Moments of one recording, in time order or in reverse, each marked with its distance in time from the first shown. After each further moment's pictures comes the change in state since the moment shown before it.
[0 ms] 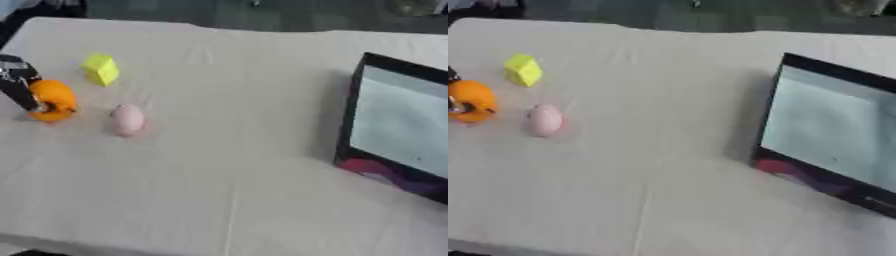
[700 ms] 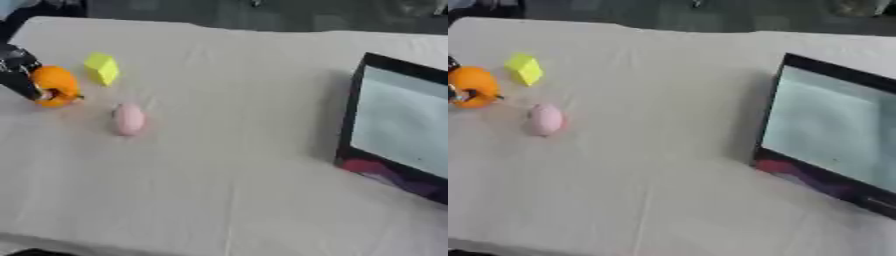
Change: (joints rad) left arm 0.051 0.041 -0.001 -0.211 0.212 0.040 0.077; right arm -0.028 -0.006 0.006 -0.004 -0.020 -0.007 0.005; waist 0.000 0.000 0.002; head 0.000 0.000
